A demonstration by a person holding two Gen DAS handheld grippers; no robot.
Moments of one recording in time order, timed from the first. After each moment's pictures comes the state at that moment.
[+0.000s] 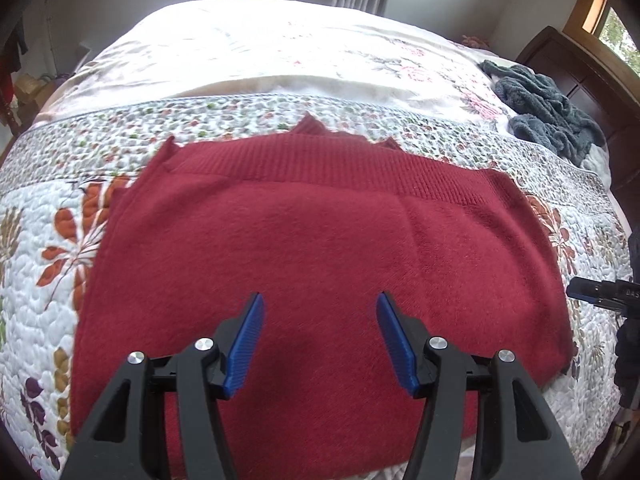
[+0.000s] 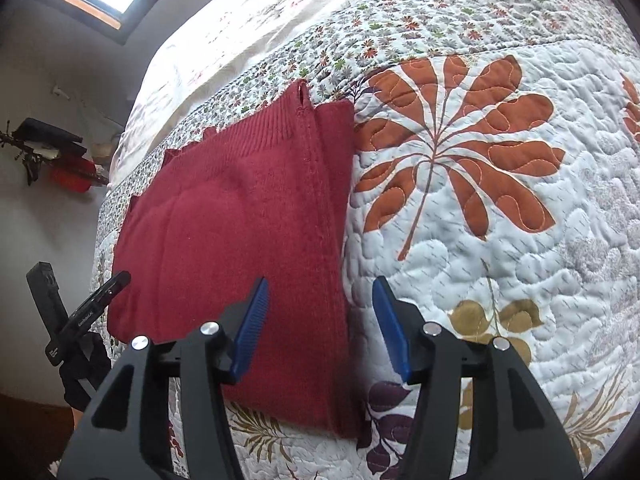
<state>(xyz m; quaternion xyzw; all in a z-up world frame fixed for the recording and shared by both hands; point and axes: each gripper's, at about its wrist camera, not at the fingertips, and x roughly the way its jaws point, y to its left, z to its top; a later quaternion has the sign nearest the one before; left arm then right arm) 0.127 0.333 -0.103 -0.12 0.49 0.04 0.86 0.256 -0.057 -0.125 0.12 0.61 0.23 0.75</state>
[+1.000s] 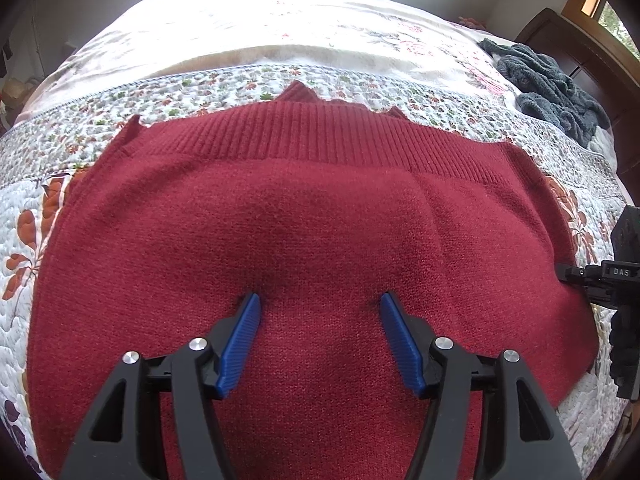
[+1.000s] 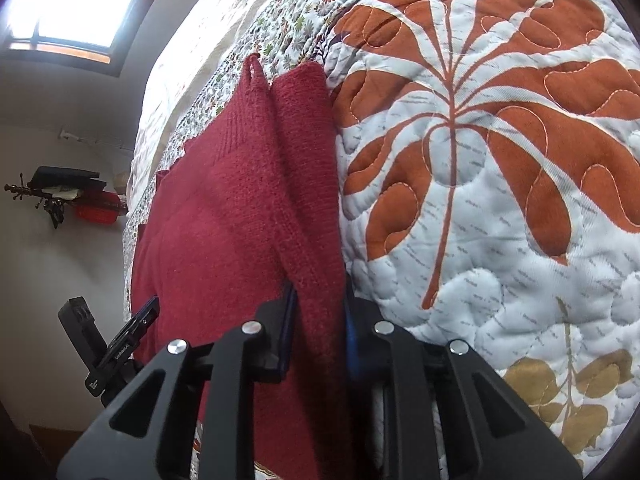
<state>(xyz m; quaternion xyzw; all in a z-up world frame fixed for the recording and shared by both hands) 0.150 0.330 -0.143 -0.11 0.51 0.03 0.85 0.281 -0.053 -0.189 0.22 0.63 0.24 0.71</state>
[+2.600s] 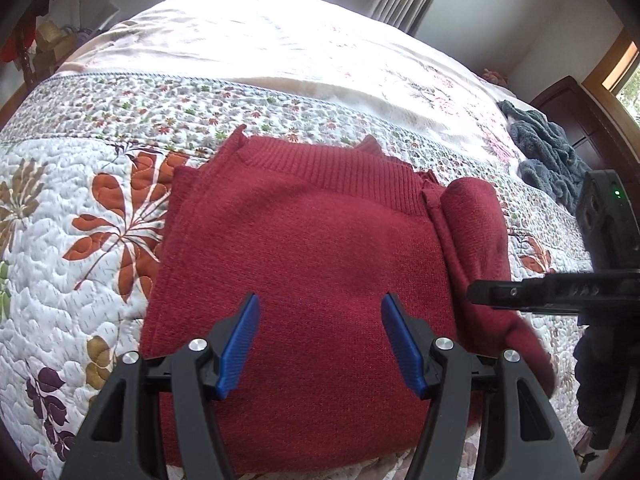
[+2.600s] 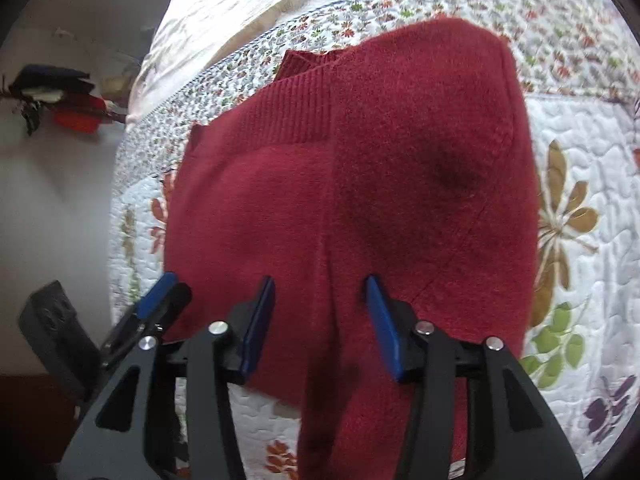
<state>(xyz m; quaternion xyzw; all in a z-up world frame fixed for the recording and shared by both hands) 0.101 0.412 -0.093 -0.21 0.48 0.05 0.85 0.250 0.188 -0.122 0.09 0.70 0.28 0.66</state>
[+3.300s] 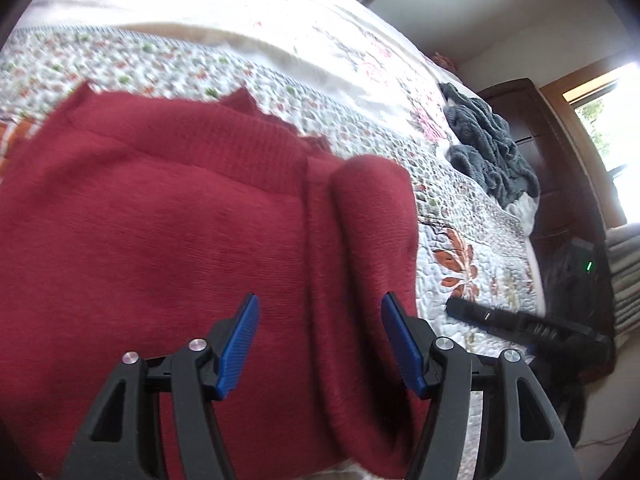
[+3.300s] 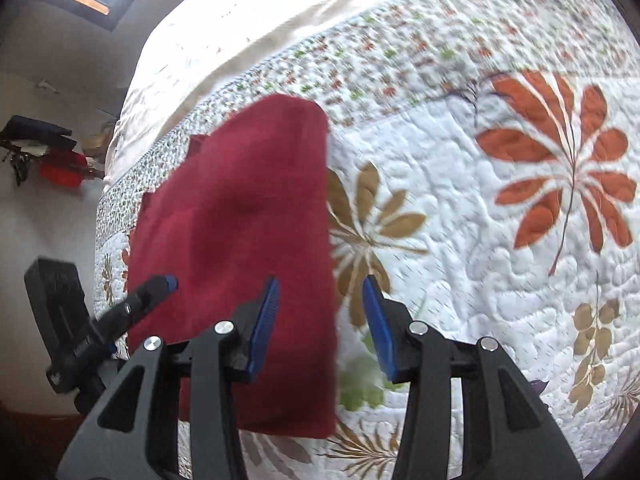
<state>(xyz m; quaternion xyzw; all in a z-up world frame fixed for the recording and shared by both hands) 0.171 0.341 -0.115 -0.32 0.50 -0.09 0.80 0.260 0.052 -0.112 0.11 0.64 0.22 0.73</state>
